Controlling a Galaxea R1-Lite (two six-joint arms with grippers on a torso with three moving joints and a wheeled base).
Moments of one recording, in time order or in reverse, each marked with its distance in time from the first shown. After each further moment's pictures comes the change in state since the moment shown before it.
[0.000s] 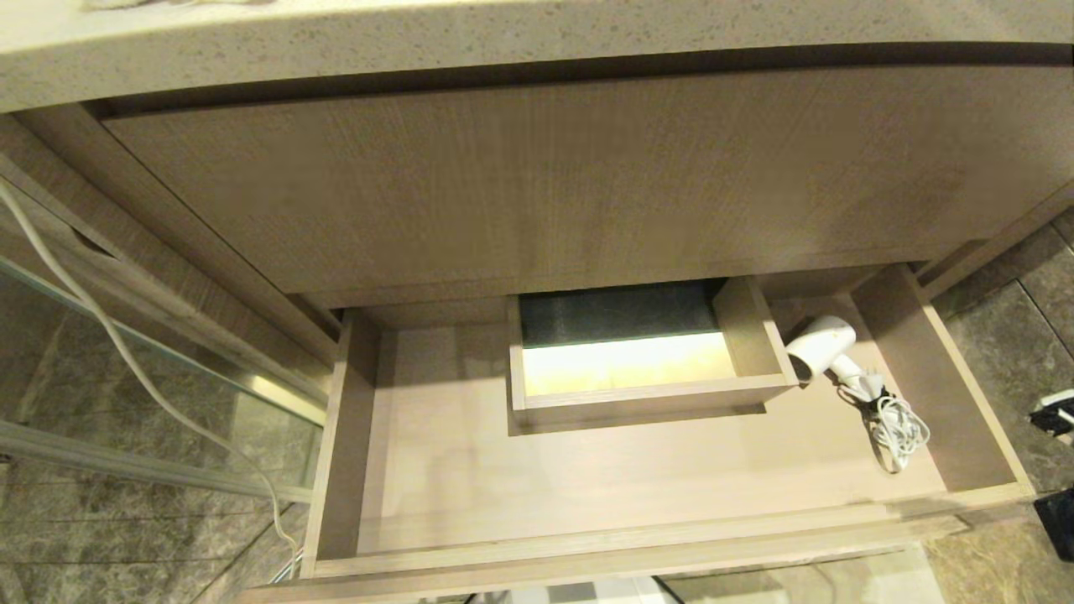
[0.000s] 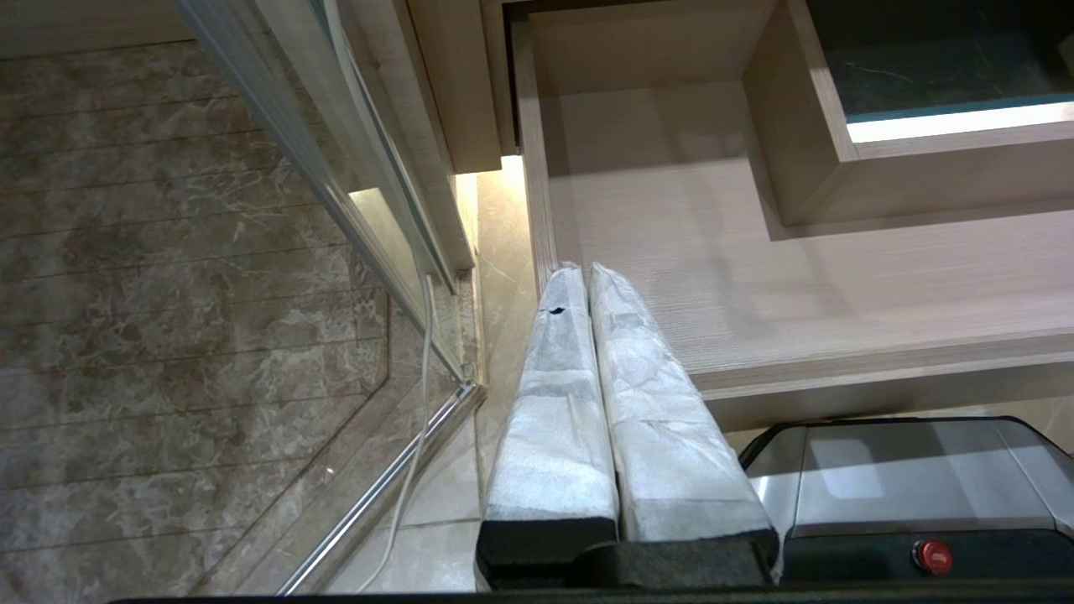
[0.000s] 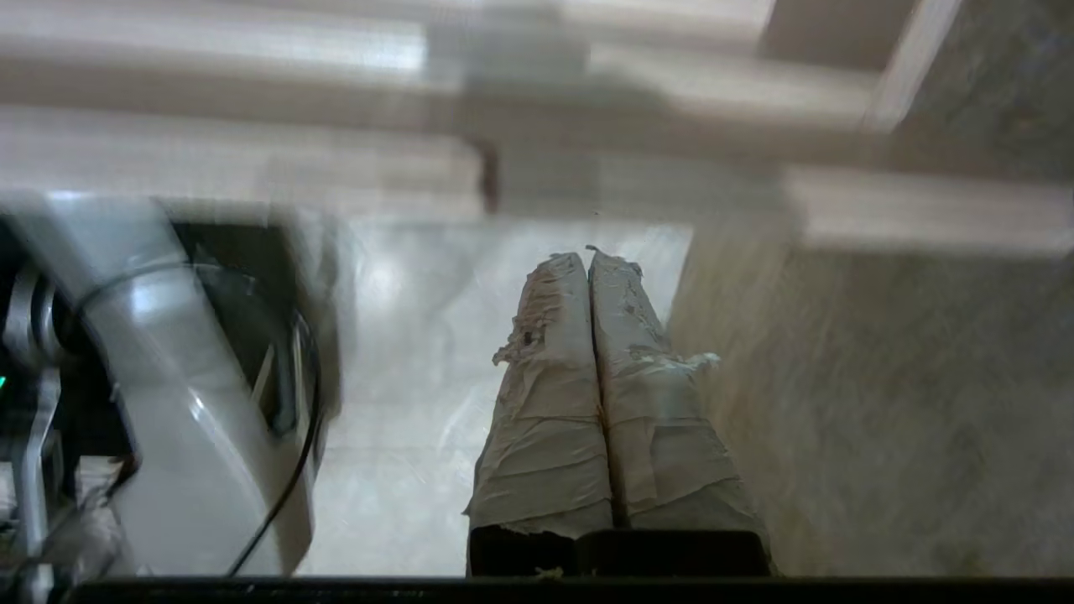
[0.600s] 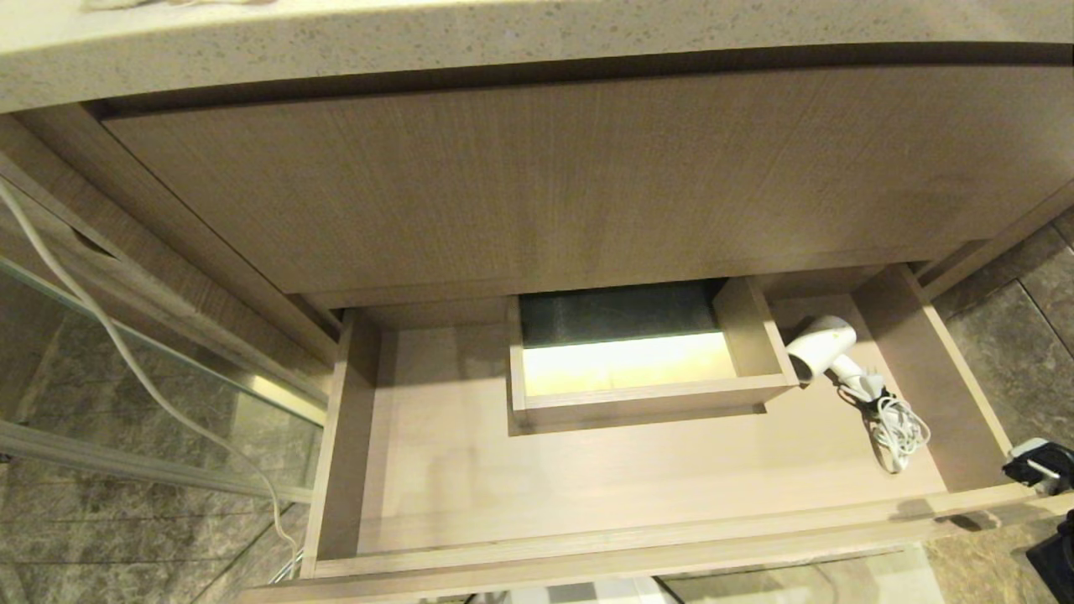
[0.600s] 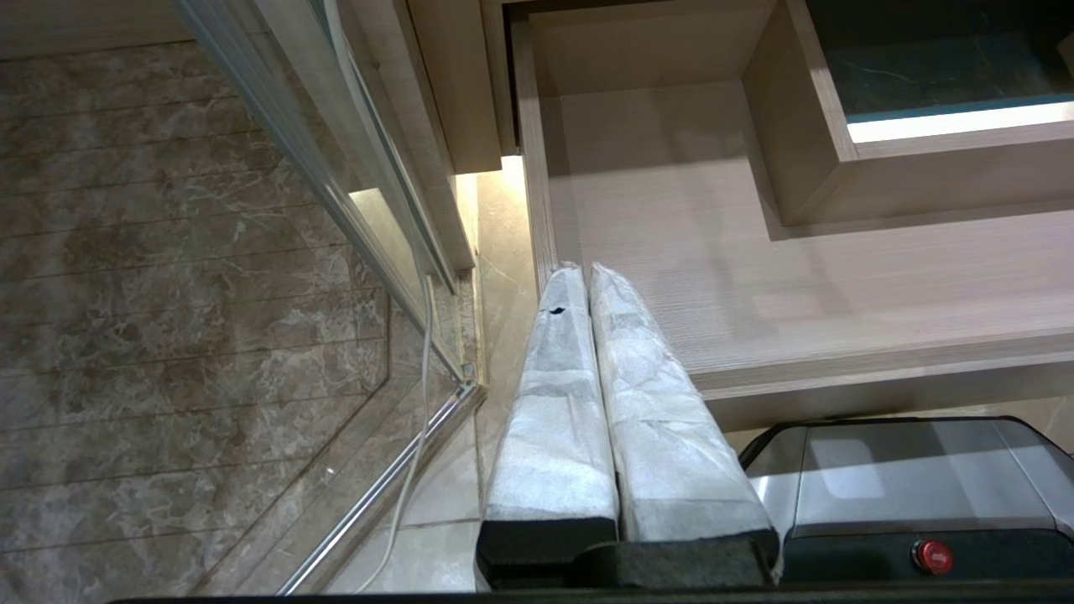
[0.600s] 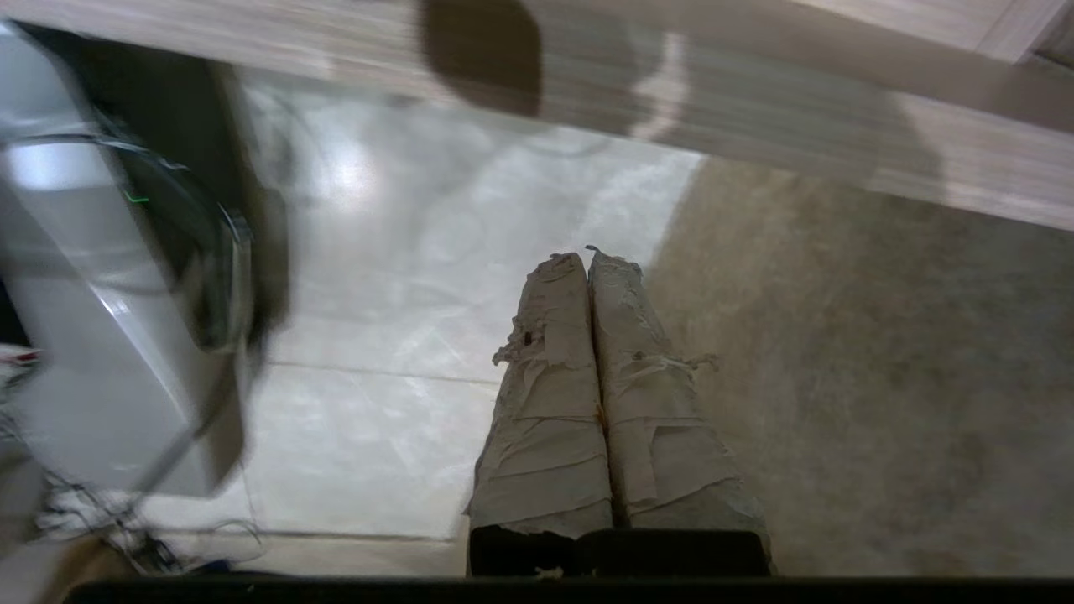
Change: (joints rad) left arm 0.000 0.000 0.000 0.000 0.000 0.000; right arm -0.059 0.181 0.048 -0.080 -0.031 -0.207
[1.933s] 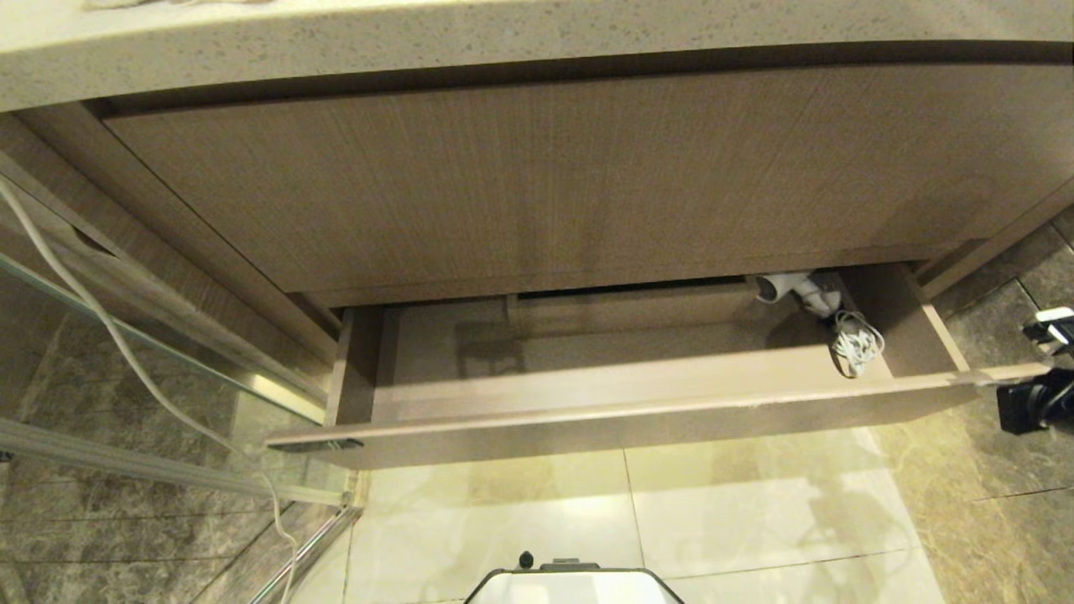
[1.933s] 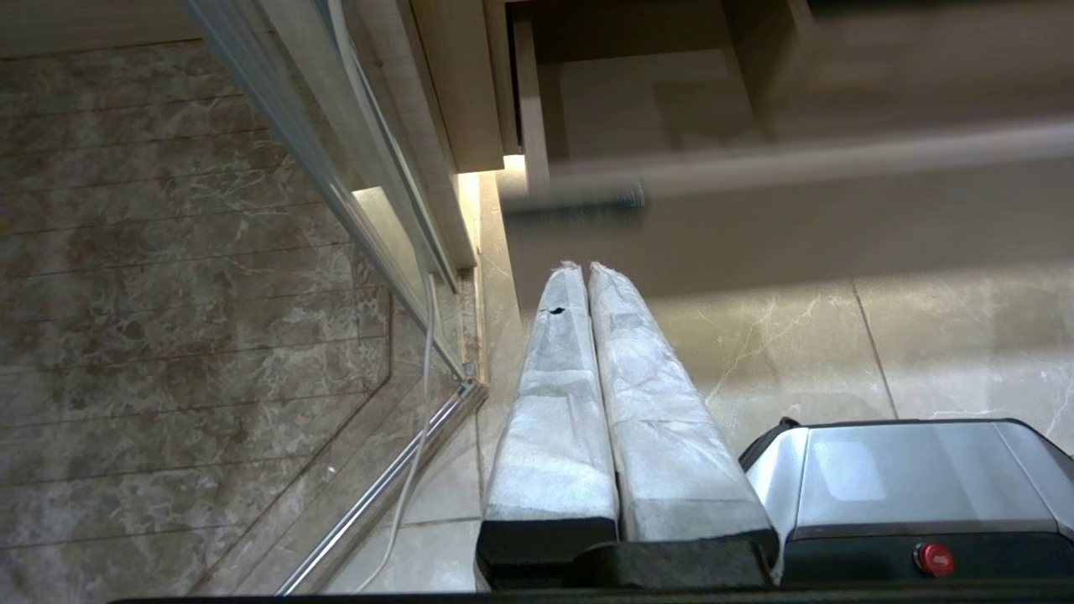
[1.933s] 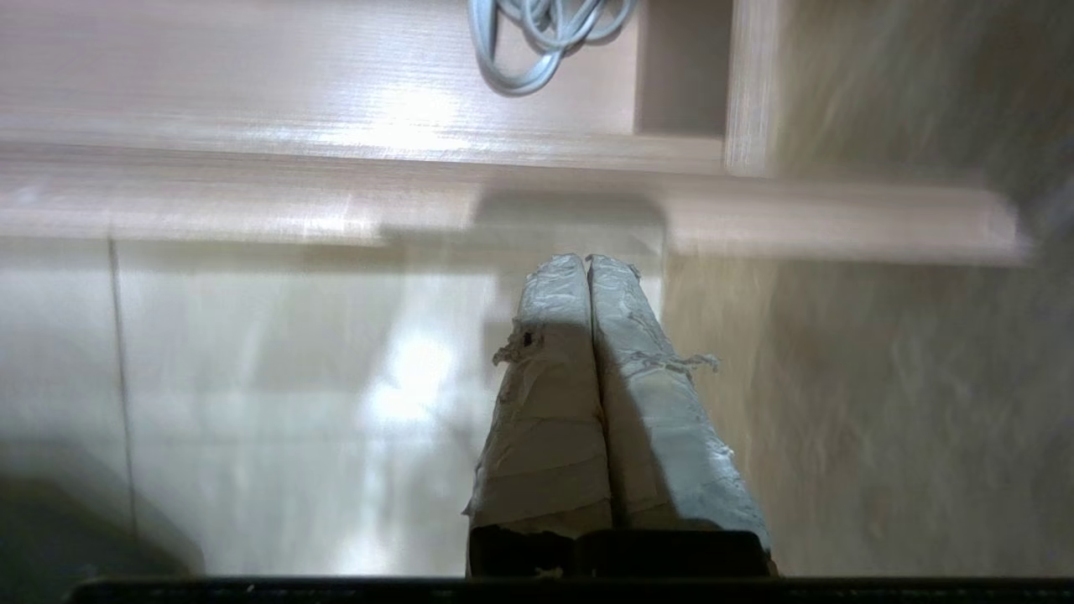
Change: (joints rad) left arm 0.000 0.000 0.000 0.000 0.000 0.000; right arm 0.020 0.262 -0.358 -0.469 0.258 0.407
